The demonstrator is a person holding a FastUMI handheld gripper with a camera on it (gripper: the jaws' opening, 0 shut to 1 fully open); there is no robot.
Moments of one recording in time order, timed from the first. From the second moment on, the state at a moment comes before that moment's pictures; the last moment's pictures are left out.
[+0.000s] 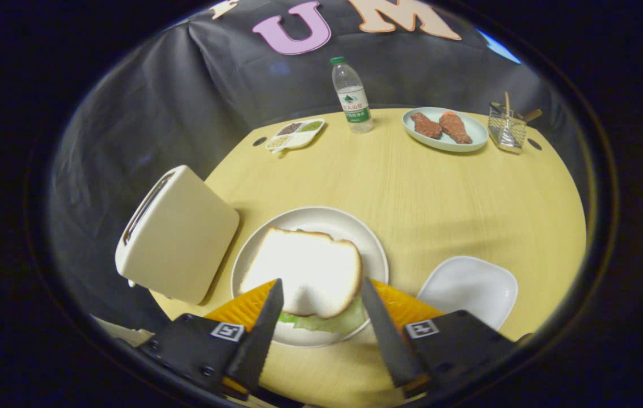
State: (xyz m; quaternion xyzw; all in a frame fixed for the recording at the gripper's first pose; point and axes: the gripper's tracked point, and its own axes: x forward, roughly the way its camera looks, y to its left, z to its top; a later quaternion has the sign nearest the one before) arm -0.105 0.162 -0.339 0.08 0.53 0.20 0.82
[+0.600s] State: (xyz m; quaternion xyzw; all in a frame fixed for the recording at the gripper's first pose) arm -0.057 0.093 -0.241 0.09 0.36 0.19 0.91
